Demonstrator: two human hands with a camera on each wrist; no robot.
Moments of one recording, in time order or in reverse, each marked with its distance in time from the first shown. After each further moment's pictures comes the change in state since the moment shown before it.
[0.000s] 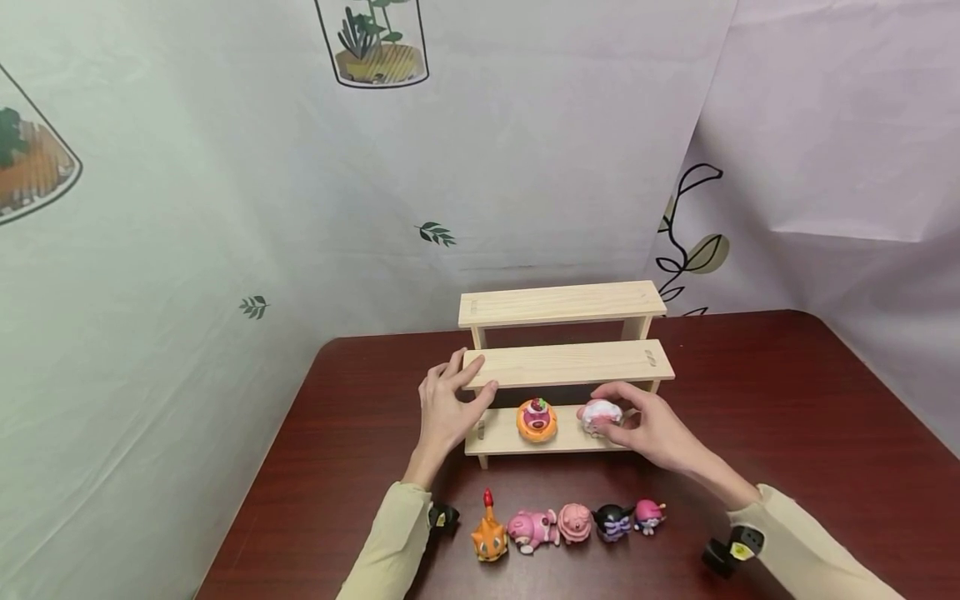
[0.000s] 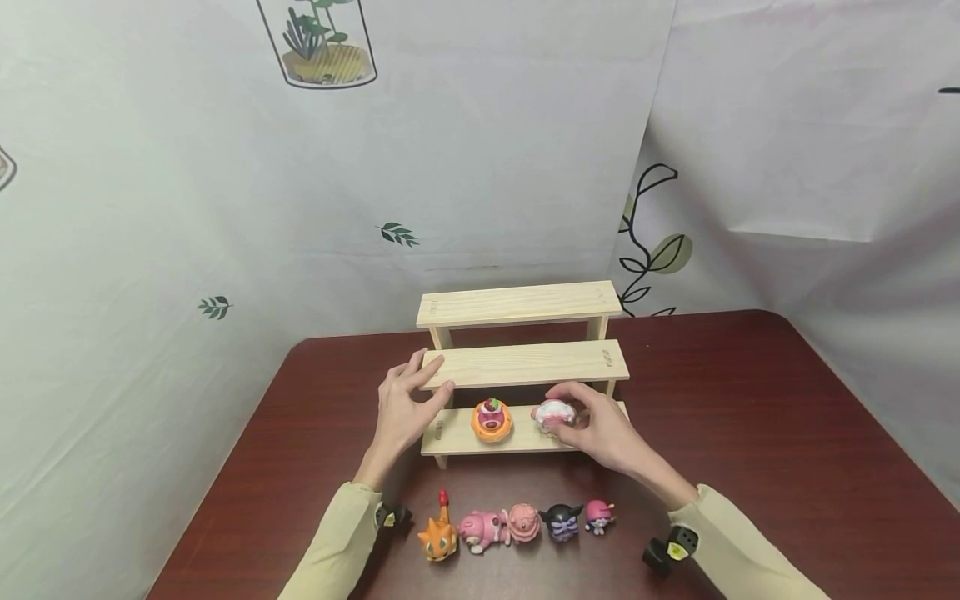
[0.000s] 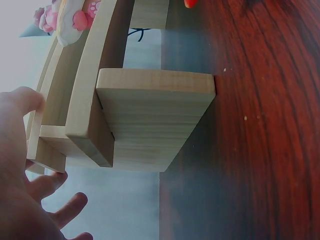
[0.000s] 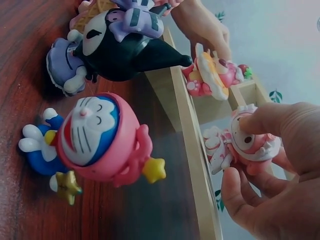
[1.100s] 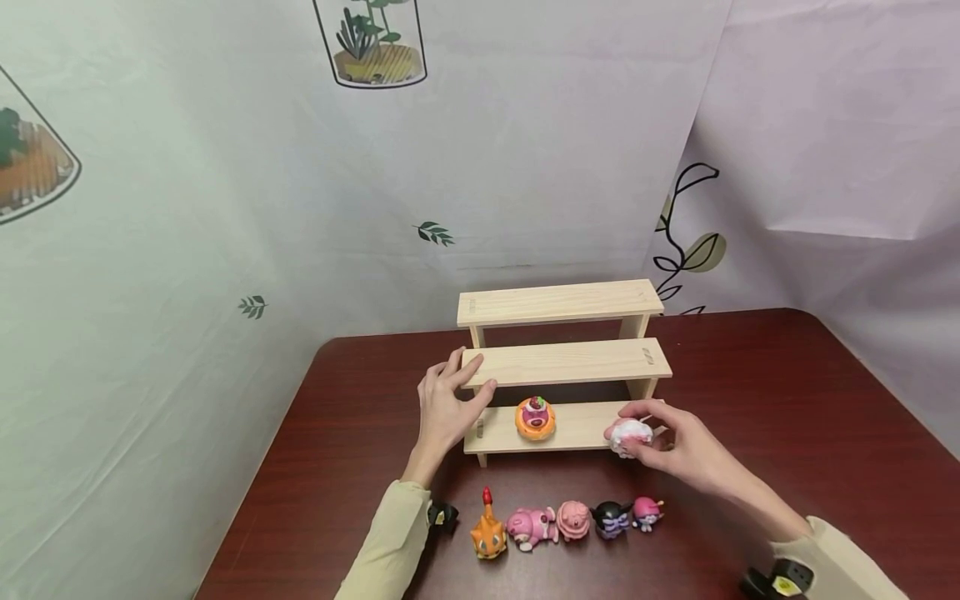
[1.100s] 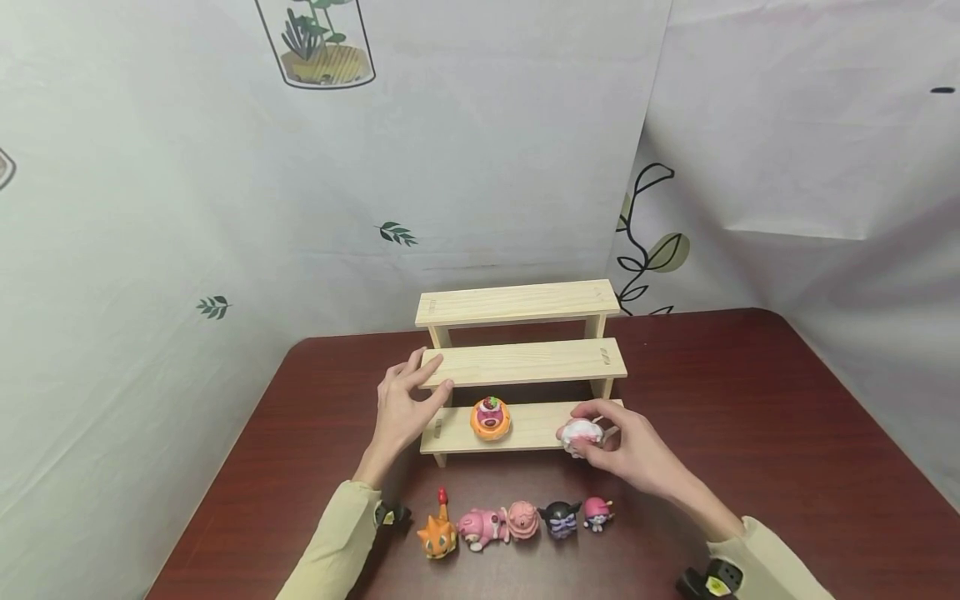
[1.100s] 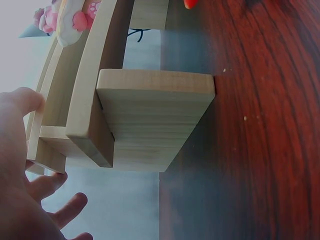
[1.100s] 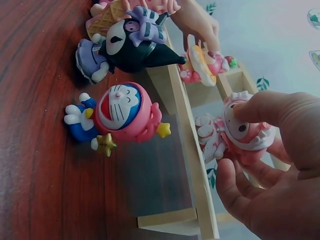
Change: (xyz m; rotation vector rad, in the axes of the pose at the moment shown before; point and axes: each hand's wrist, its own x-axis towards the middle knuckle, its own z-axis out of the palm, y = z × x) left_hand 0.000 0.000 0.000 0.001 0.007 0.000; right_hand -0.036 -0.003 -0.020 0.002 0.013 -0.040
